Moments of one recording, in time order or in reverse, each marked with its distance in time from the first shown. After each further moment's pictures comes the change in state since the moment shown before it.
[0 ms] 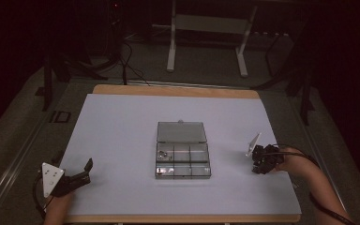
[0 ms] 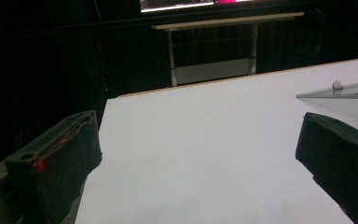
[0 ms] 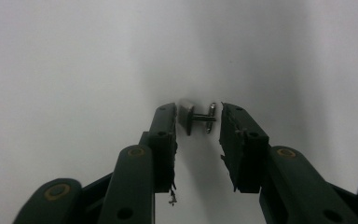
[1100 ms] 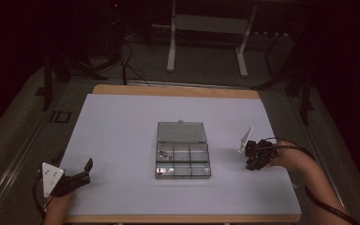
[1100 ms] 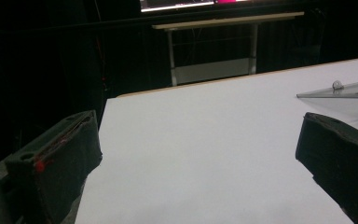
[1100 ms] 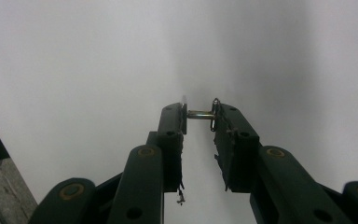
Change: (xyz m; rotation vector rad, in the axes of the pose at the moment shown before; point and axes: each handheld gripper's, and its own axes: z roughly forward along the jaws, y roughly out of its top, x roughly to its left) left arm 0.000 0.000 0.000 0.002 0.000 -0.001; right arm 0.012 0.034 -0.031 -0.005 0.037 -0.065
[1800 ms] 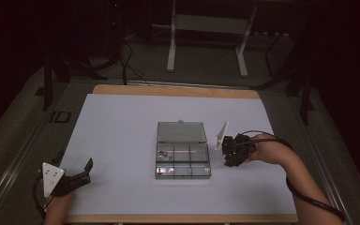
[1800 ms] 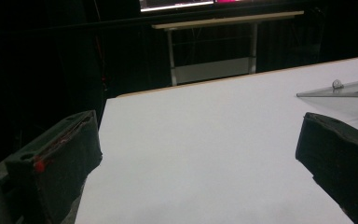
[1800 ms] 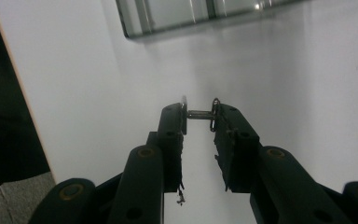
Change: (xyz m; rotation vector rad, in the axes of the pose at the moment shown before) left arm 0.000 0.000 0.000 0.000 -0.001 0.004; right arm 0.030 0.075 -0.030 -0.033 -0.003 -0.131
